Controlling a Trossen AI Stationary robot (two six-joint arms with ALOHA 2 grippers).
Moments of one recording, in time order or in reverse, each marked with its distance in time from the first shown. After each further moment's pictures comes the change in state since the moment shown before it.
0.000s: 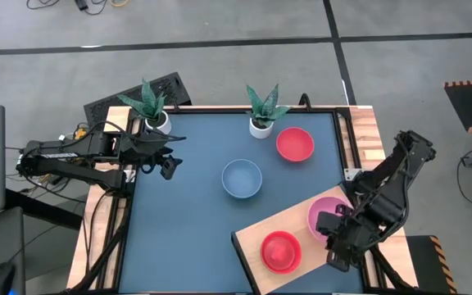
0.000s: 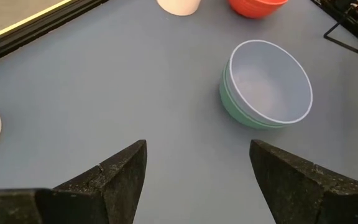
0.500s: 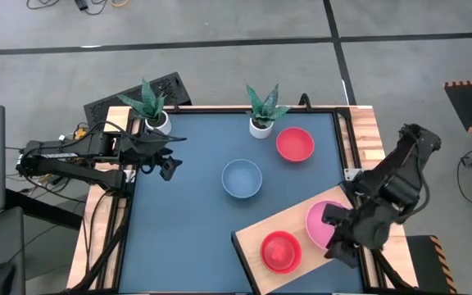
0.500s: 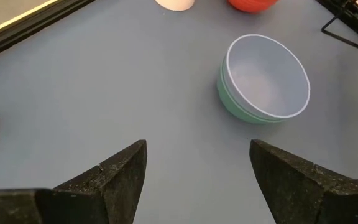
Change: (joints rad) left arm 0.000 0.000 0.000 -0.006 0.020 0.009; right arm -0.007 -0.137 0.000 0.238 0.020 0.140
